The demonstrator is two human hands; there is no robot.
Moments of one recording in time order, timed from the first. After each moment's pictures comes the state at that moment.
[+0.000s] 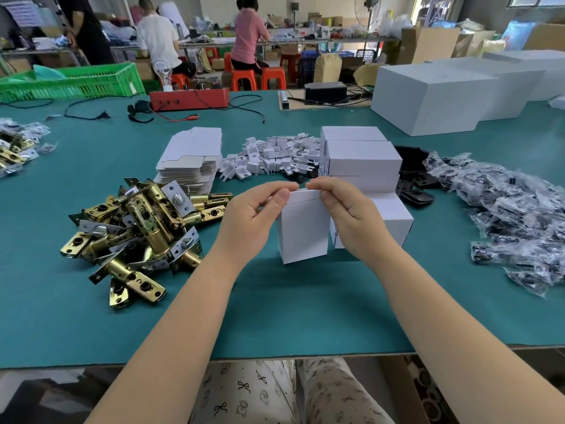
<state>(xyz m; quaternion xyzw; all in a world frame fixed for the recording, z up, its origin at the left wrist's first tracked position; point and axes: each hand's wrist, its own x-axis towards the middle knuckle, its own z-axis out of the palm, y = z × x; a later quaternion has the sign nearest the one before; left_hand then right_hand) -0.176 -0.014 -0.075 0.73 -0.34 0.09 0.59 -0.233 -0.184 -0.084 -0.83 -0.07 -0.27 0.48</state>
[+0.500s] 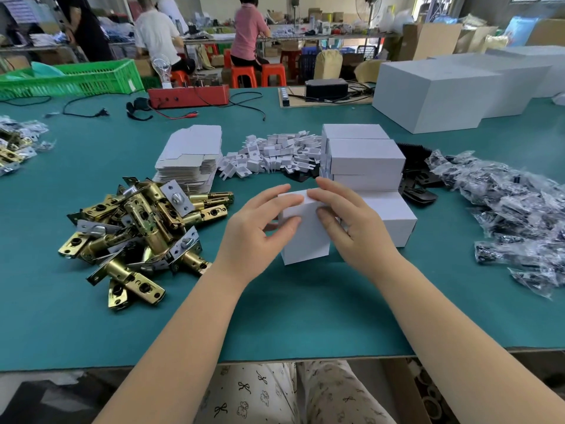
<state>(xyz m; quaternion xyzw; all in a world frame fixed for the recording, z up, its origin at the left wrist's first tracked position) -0.181 -0.011 -0.095 0.75 -0.40 0.21 0.48 -0.244 -0.184 -0.095 -0.87 -0.09 -0.31 0.38</state>
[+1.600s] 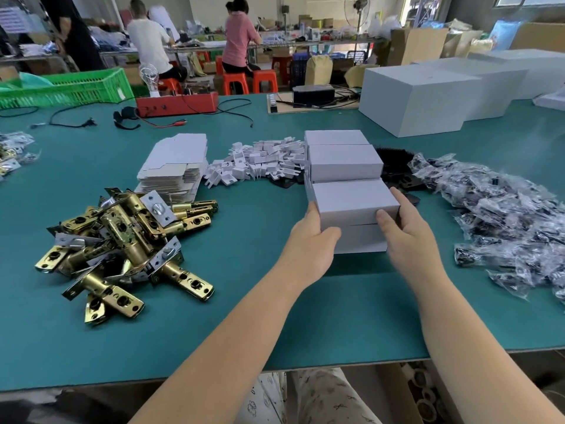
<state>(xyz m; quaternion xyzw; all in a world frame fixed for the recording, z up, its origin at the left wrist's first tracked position) -0.217 -0.101 -0.085 0.76 -0.23 -0.18 0.58 -0.275 -0.257 -0.109 -0.79 0.20 -0.28 0.51</state>
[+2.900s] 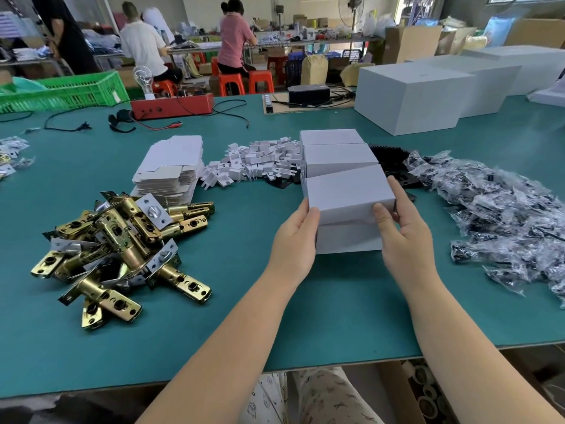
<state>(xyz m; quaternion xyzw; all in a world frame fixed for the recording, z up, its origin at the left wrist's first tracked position) -0.214 -0.098 -0.095 0.70 -0.20 -0.13 0.67 -0.277 -0.249 -0.111 -0.78 0.15 -0.36 0.49</state>
